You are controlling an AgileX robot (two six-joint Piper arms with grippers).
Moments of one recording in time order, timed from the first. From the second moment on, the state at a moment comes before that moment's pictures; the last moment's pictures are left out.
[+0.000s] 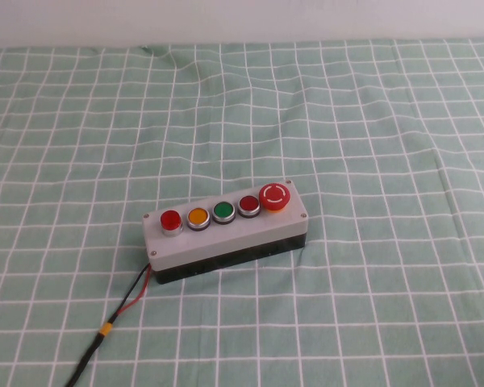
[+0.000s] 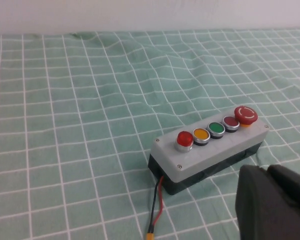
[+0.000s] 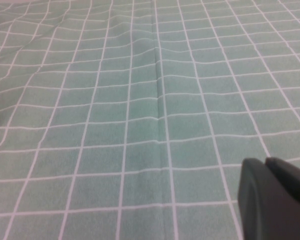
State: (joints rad) right arm 0.04 -0.01 0.03 0.07 0.34 0.07; left arm -0.43 0.29 -0.81 0.06 0.95 -0.11
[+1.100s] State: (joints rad) right arm 0.04 -0.01 0.03 0.07 0.34 0.07; left arm -0.15 0.11 -0.12 0.11 0.07 0.00
